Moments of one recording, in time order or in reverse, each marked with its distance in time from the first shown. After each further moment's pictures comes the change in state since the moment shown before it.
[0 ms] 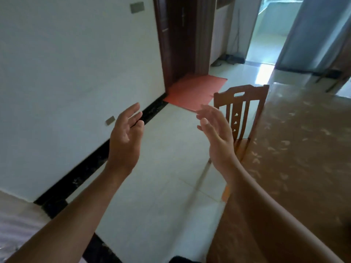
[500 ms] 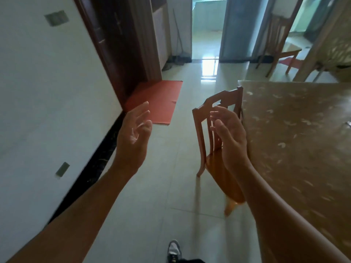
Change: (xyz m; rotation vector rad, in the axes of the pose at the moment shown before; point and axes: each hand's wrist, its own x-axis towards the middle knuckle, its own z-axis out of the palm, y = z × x) left_hand 0.289 -0.156 0.087 -0.247 -0.377 0.165; right_hand 0.201 0.133 0.013 -0.256 0.414 -0.063
